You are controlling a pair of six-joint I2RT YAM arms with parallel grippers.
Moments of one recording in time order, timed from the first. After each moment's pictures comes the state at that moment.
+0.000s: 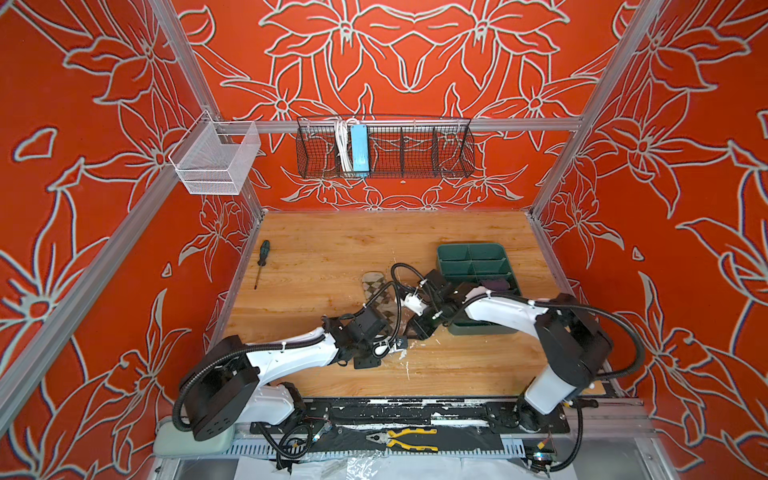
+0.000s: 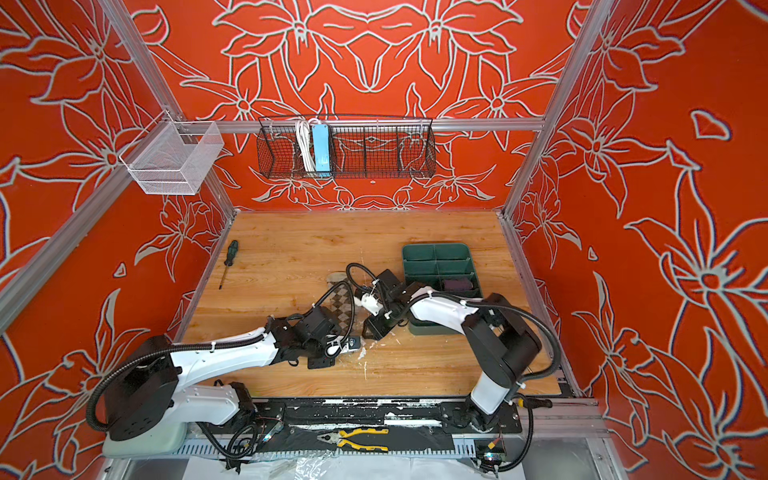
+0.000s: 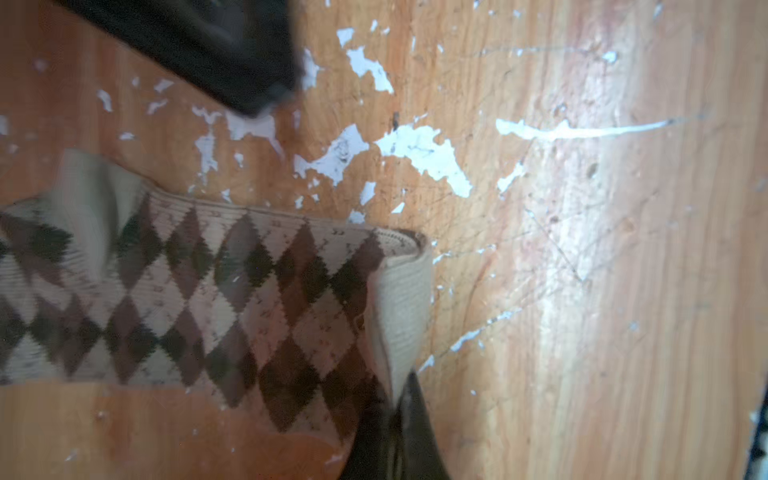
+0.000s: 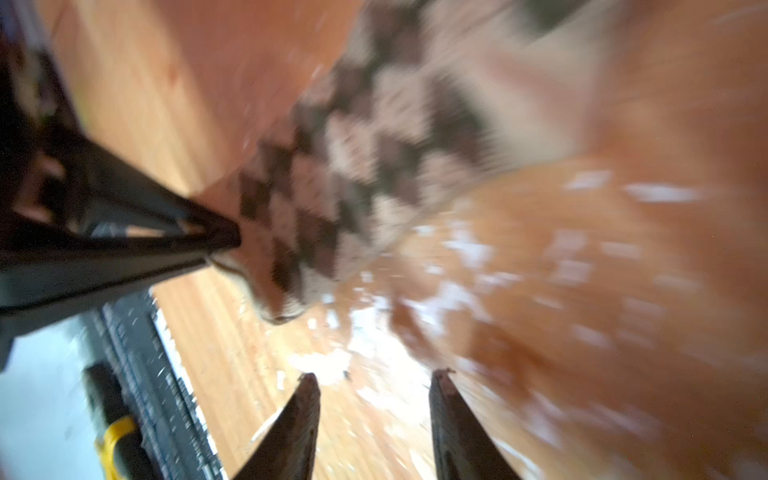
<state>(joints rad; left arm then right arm) -0.82 1.35 0.63 -0.45 0.07 0.62 0.69 1.60 0.96 -0.47 -0.38 0.02</state>
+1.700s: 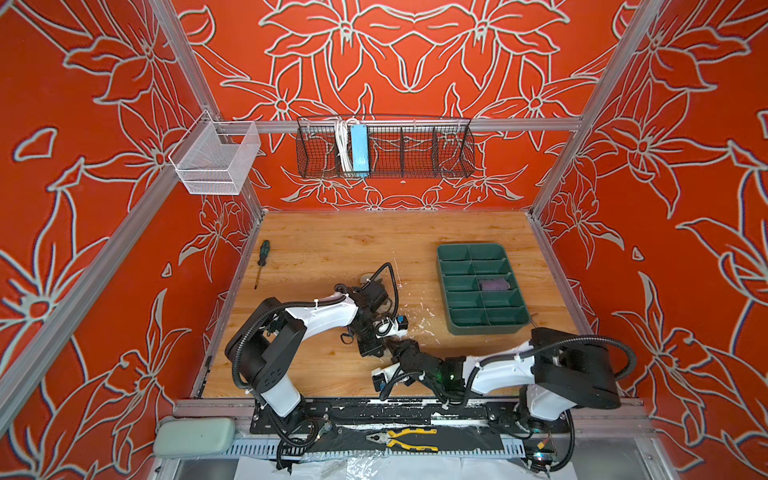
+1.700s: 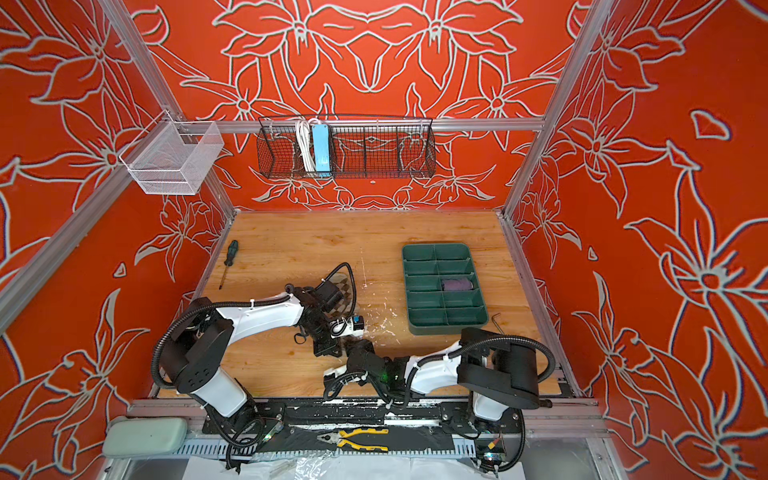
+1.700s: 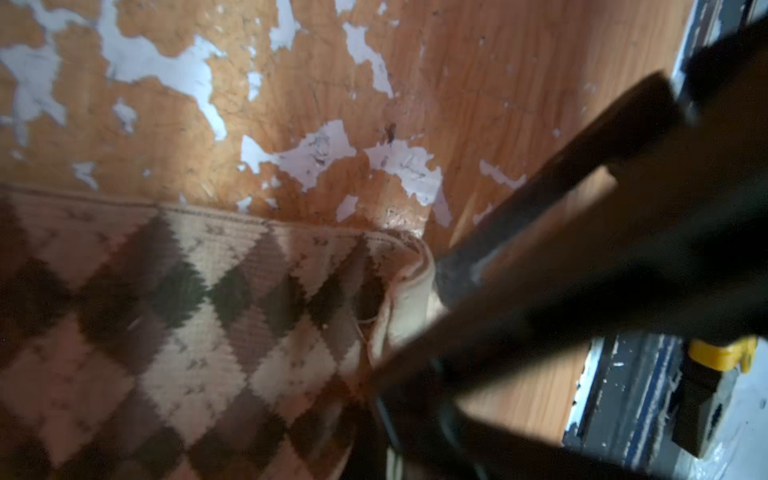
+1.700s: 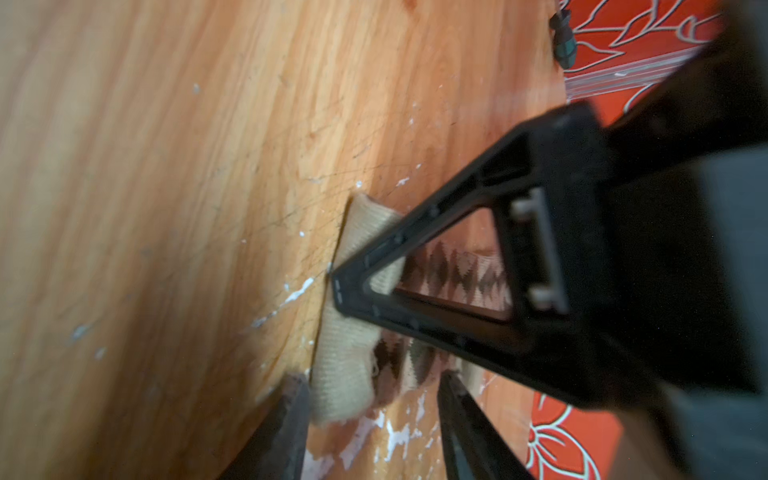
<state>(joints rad) -0.63 1.64 0.89 -0.74 0.43 0.57 1.31 1.62 0.54 0.39 0.41 -0.93</state>
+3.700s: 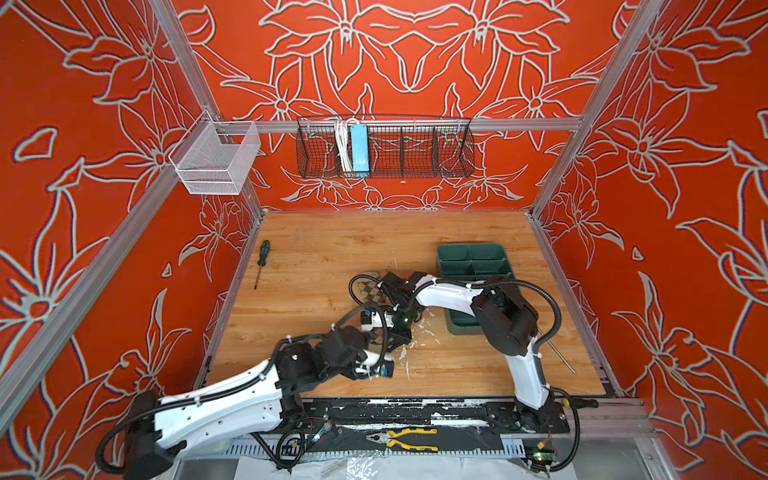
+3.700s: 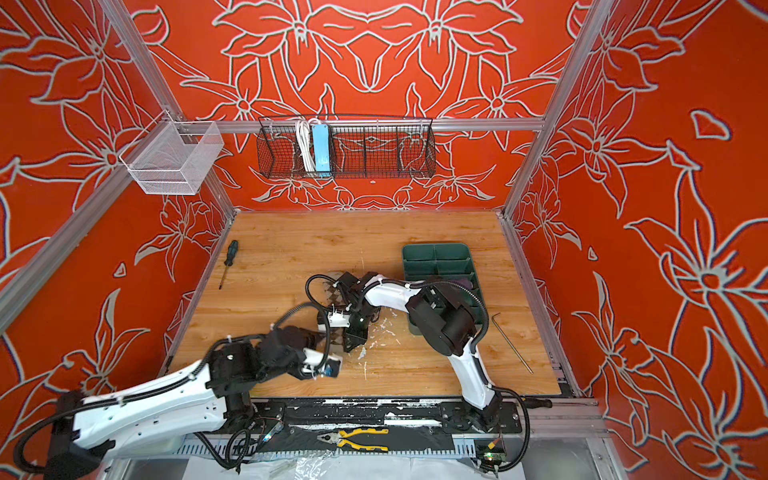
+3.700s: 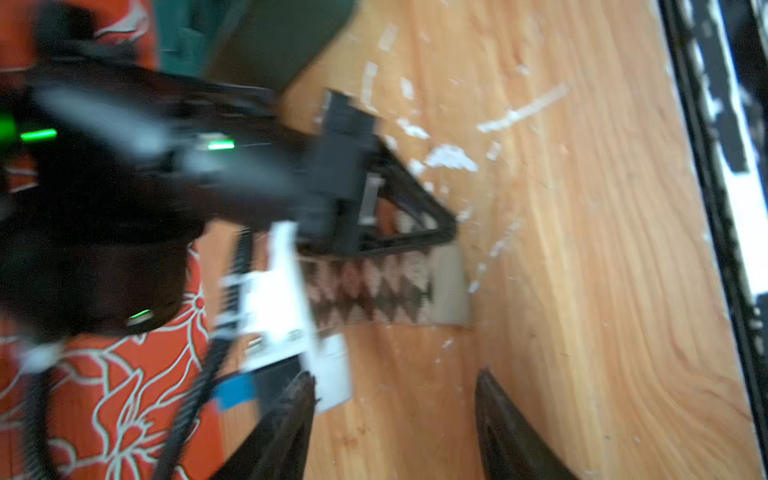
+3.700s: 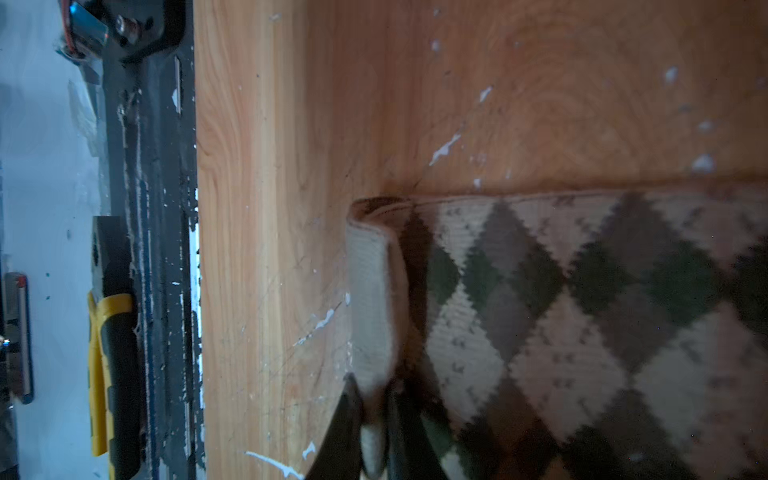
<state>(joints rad) -1.06 0.82 0.48 -0.55 -0.27 0.96 0.84 2.11 1.46 -0.90 -0.63 -0.60</state>
